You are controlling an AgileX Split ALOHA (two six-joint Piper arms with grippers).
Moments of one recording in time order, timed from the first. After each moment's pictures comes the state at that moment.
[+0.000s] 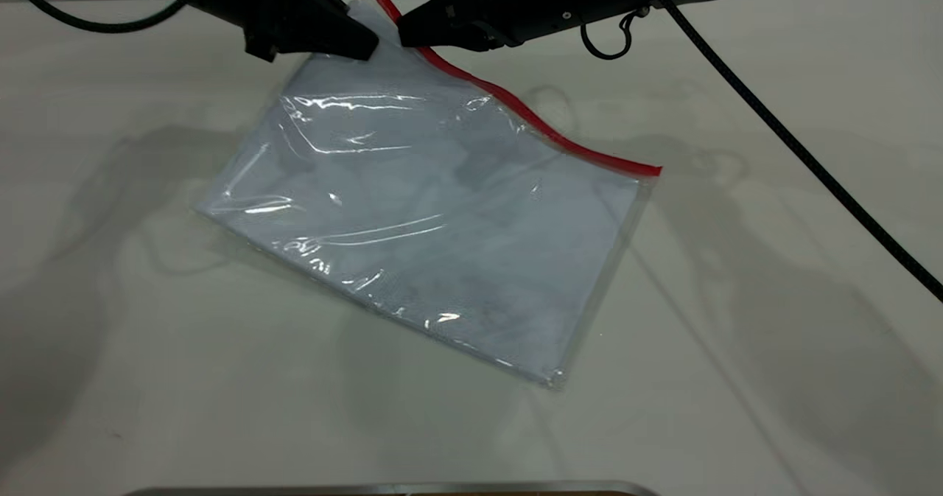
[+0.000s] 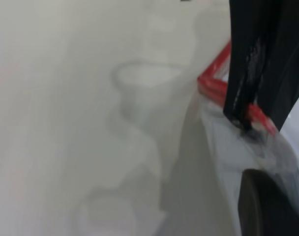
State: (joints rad) left arm -0.06 2.48 -1.64 -1.25 0.93 2.10; right arm 0.35 2.61 -1.72 1.72 0.81 -1.79
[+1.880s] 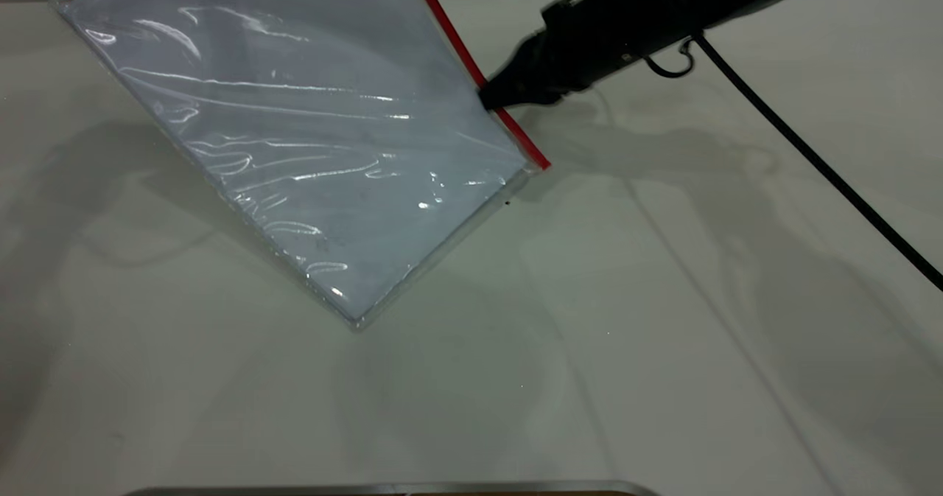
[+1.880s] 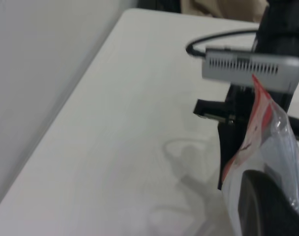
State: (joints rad) left arm 0.04 2.33 -1.63 -1.41 1.07 2.11; right arm 0.27 2.65 -1.72 1.38 0.66 -1.74
